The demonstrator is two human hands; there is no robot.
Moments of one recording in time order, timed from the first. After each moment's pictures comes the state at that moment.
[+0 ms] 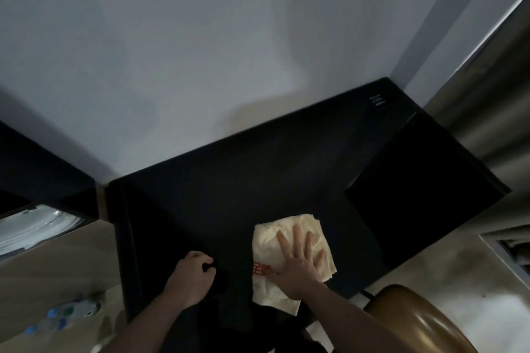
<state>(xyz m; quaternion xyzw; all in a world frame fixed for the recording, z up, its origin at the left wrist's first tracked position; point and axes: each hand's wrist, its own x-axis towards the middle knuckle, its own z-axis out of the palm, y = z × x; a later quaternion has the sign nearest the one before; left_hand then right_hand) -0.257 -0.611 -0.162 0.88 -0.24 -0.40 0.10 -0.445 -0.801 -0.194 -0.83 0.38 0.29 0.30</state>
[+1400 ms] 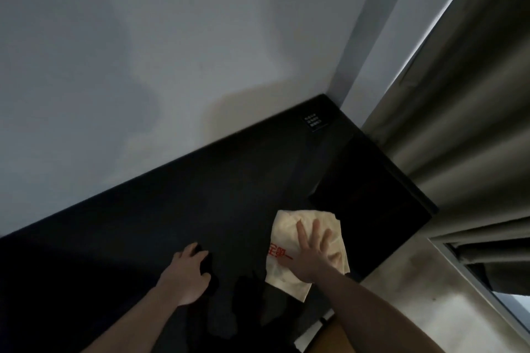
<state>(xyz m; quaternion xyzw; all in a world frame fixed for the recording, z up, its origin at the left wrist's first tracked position) -0.299 -0.854 -0.157 0.83 -0.37 -0.42 -0.04 -0.527 -1.059 -0.185 -0.75 0.50 0.29 0.32</state>
